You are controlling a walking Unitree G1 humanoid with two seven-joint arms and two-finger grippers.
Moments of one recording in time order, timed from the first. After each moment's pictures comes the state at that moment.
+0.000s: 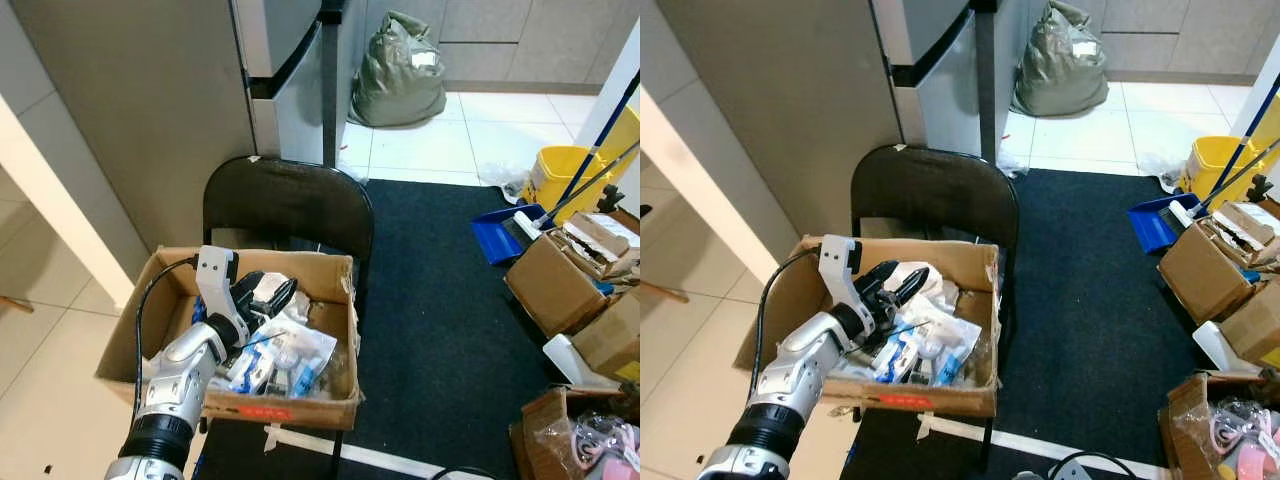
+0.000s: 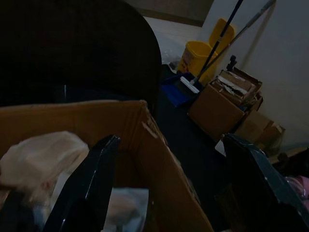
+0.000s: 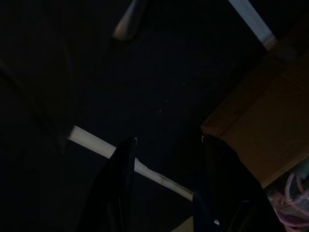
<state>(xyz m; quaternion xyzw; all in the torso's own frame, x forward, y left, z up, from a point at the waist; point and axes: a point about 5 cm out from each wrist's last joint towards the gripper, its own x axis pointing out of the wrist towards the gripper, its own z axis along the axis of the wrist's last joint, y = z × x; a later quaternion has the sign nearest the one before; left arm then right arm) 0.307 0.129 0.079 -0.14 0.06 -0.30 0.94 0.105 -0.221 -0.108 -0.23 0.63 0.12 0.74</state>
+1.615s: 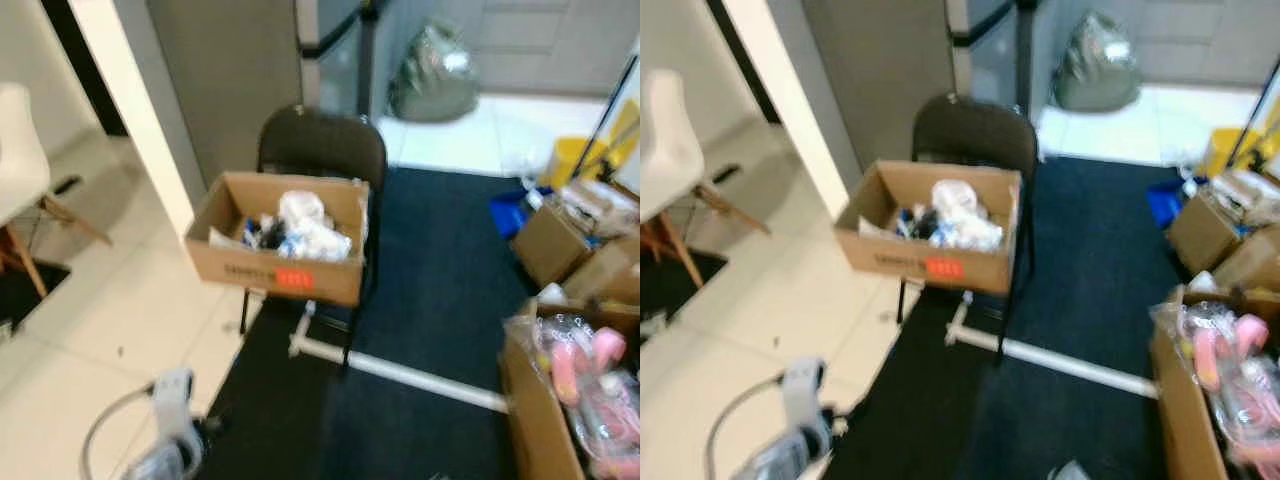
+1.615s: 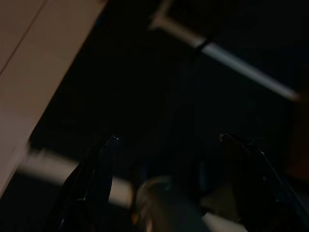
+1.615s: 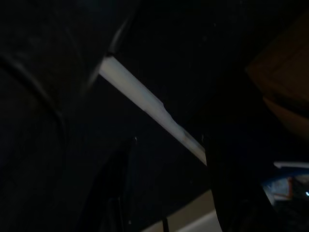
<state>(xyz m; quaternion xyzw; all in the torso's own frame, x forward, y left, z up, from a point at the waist) 0.190 0.199 -0.071 -0.16 0.39 -0.02 0.91 0.106 -0.223 -0.108 -0.23 0.63 0.11 0.74</state>
